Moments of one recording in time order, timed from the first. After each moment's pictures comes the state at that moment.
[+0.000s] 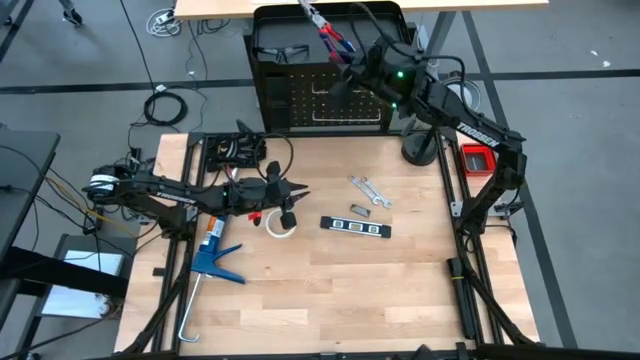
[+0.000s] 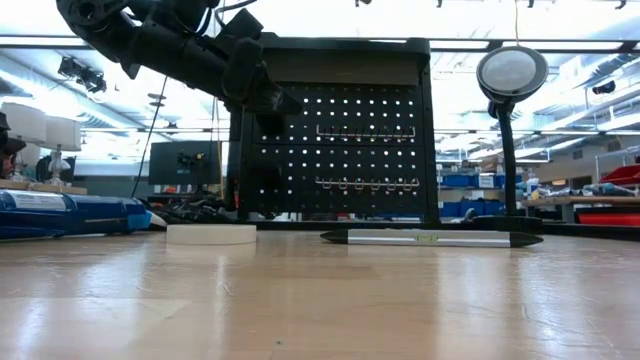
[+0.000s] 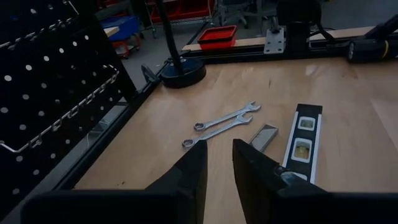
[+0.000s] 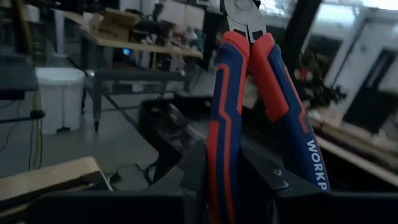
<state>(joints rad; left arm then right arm) 0.05 1.33 0.60 0.48 -0.31 0.11 -0.42 1.65 1.96 -0.36 0.37 -0.17</state>
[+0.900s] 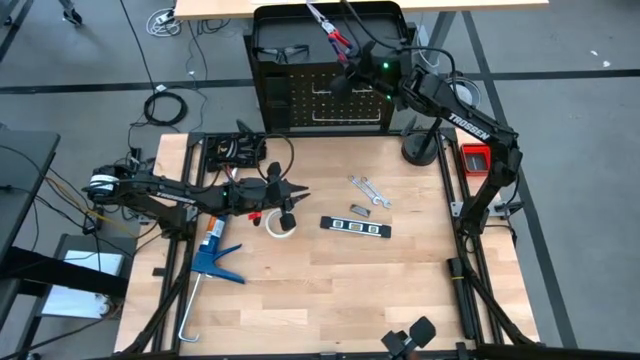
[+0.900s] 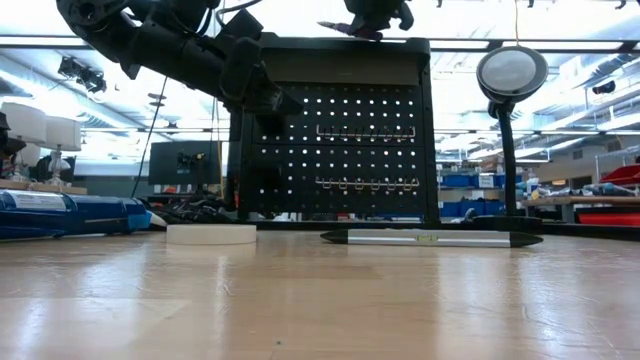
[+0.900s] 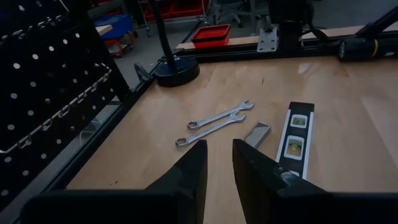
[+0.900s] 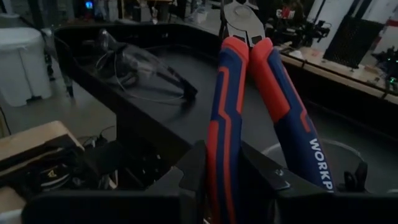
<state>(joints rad) 0.05 1.33 0.60 0.47 -0.28 0.10 -0.52 1.70 1.96 -0.51 0.37 -0.05</state>
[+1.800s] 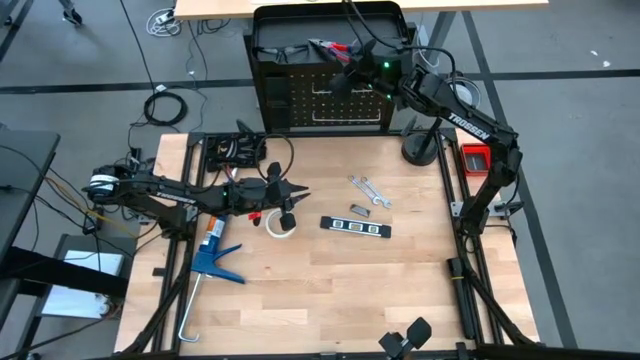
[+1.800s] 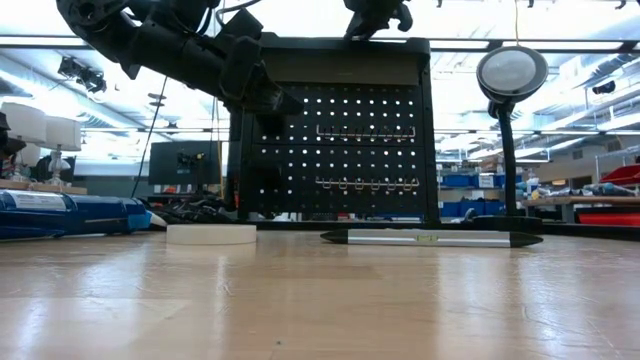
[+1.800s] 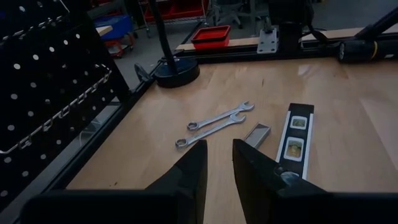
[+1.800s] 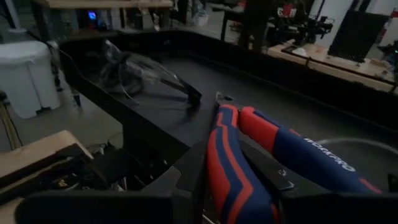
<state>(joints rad) 0.05 1.33 0.60 0.48 -0.28 0.10 -0.52 1.70 1.95 -0.48 0.35 0.00</state>
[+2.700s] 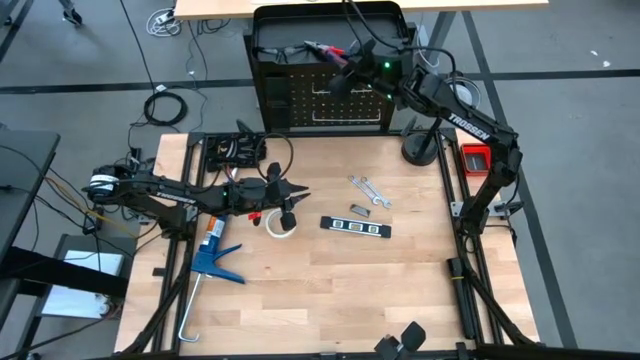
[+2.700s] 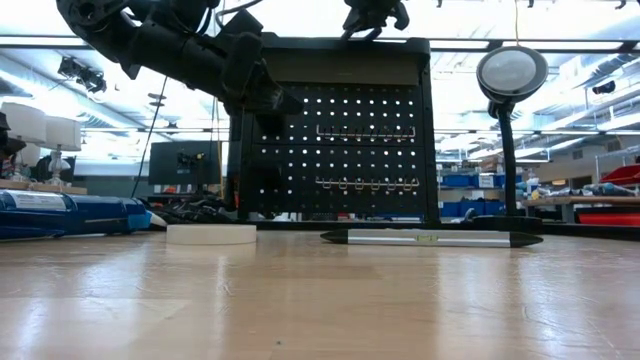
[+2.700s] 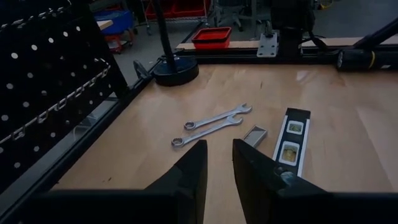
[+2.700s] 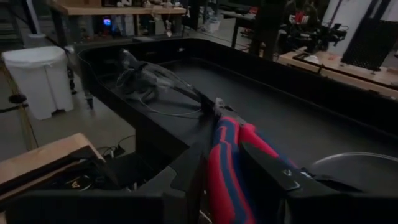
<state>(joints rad) 0.05 1.33 0.60 0.48 -0.28 0.04 -0.51 1.70 1.95 -0.47 0.30 -0.01</state>
